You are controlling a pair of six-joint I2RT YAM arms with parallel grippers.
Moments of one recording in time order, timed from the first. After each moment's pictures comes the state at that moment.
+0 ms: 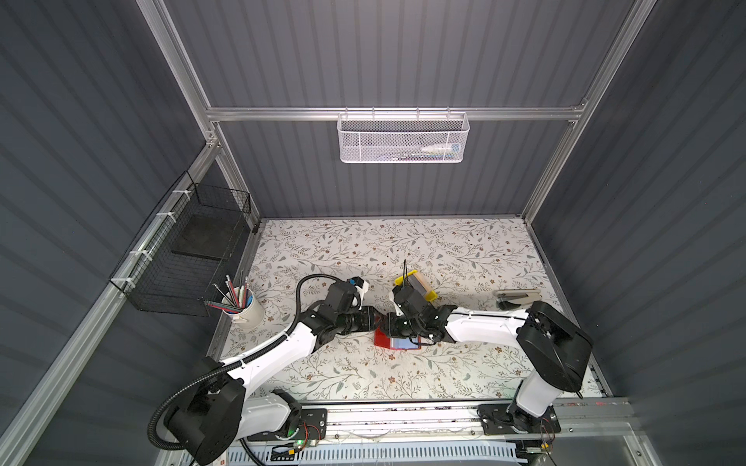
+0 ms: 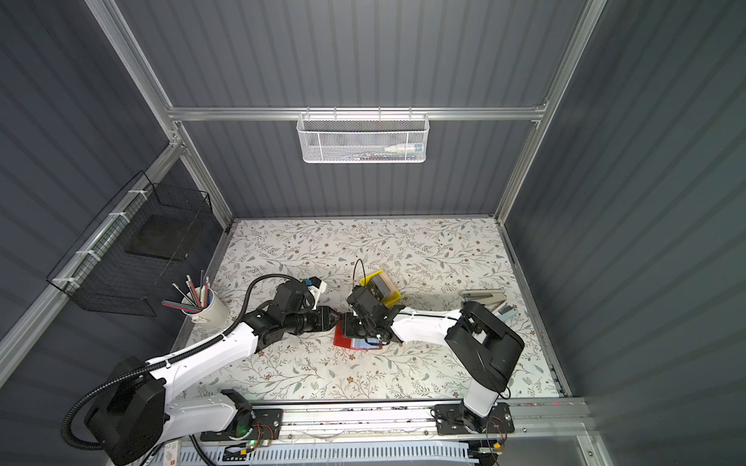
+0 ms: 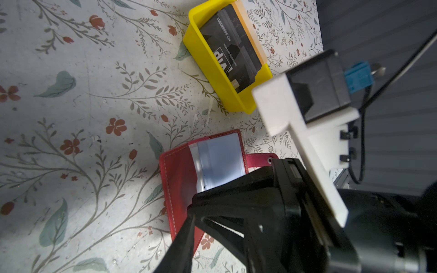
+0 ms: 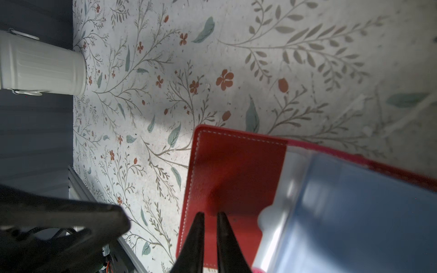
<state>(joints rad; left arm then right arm) -0.64 1.25 0.67 -0.18 0.35 -0.63 0.92 1.71 0.90 -0.03 -0.19 0.86</state>
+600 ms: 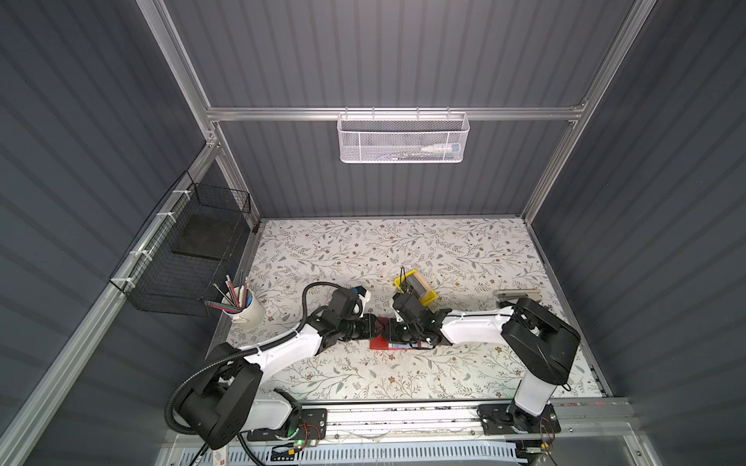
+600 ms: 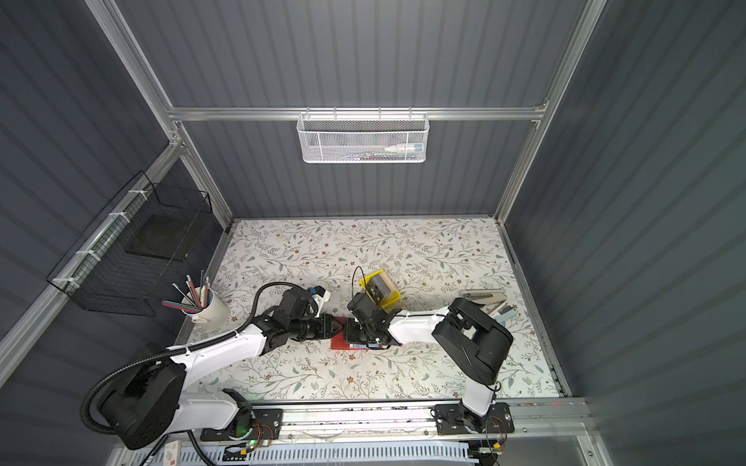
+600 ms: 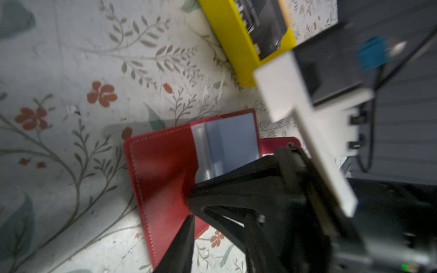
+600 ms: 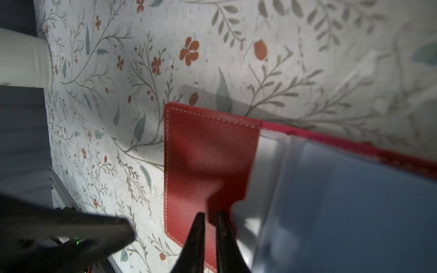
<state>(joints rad) -0.64 1.35 0.57 -0.06 0.43 -0.65 0.91 1.76 0.85 0.02 -0.20 0.88</state>
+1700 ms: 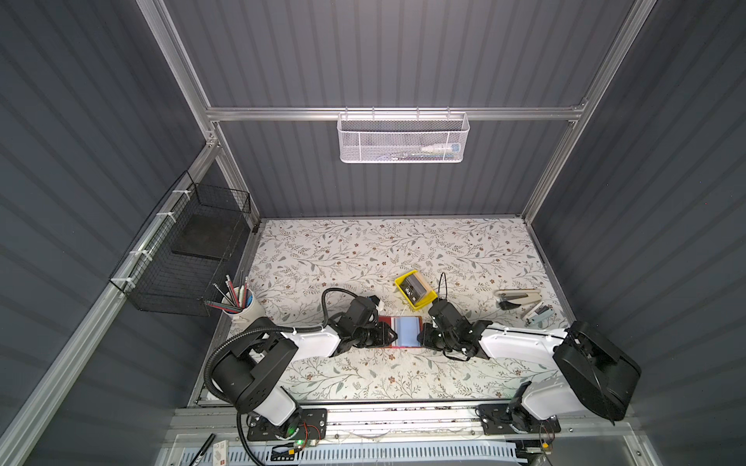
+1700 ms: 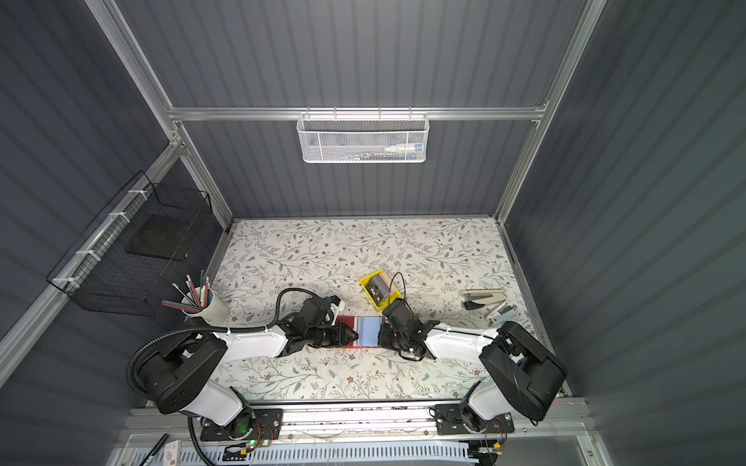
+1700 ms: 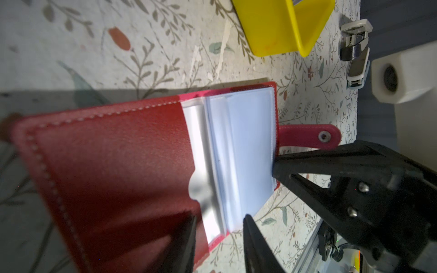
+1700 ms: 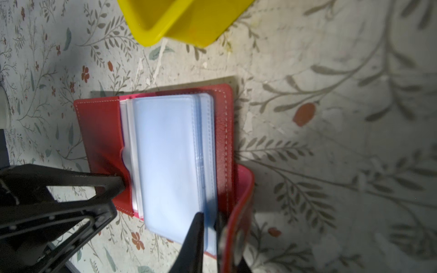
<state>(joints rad) -0.77 1.56 0.57 0.16 0.38 -0.76 0.78 1.45 0.55 -0.06 -0.08 0.90</state>
